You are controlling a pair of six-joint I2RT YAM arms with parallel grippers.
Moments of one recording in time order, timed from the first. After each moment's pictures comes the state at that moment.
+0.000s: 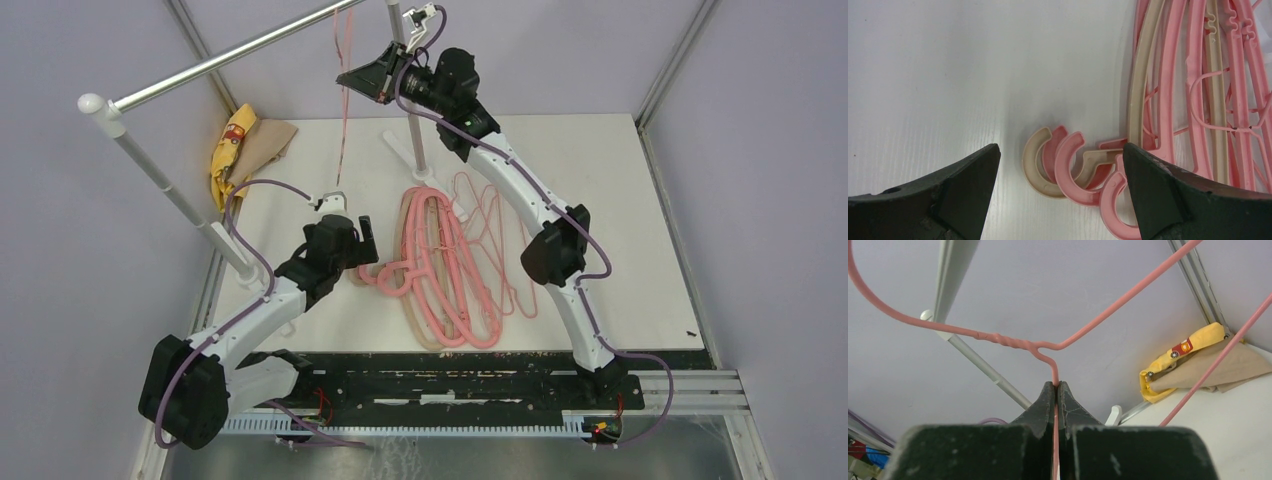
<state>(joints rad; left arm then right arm) -0.47 1.10 0.61 -0.18 -0.36 -0.45 0.63 2.35 2.51 0.19 -0.55 0.84</state>
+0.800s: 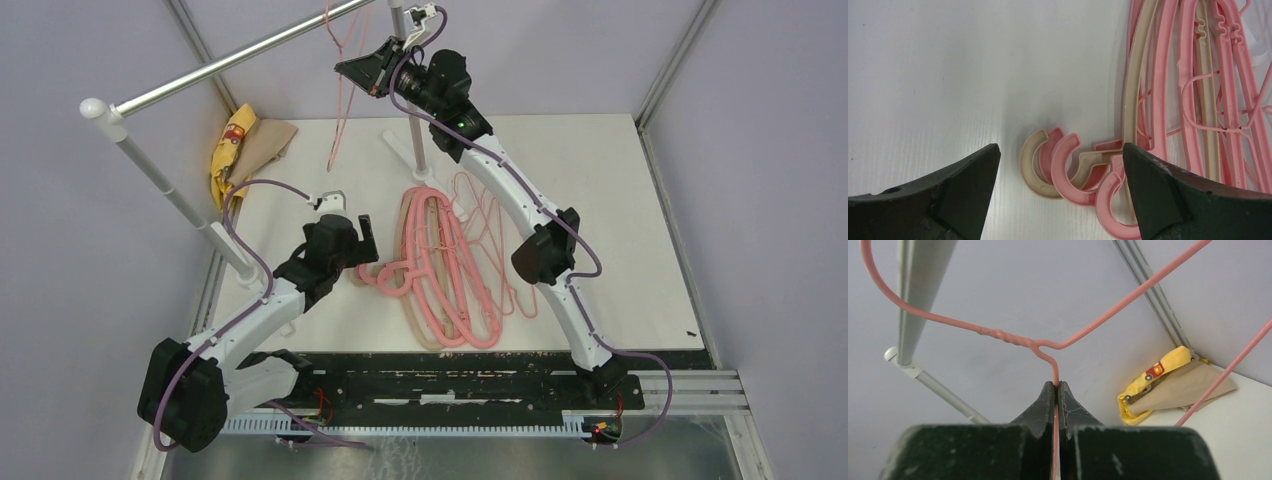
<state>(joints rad) -0.47 1.09 0.61 -0.18 -0.35 -0.45 0.66 2.44 2.70 0.11 -0.39 0.80</state>
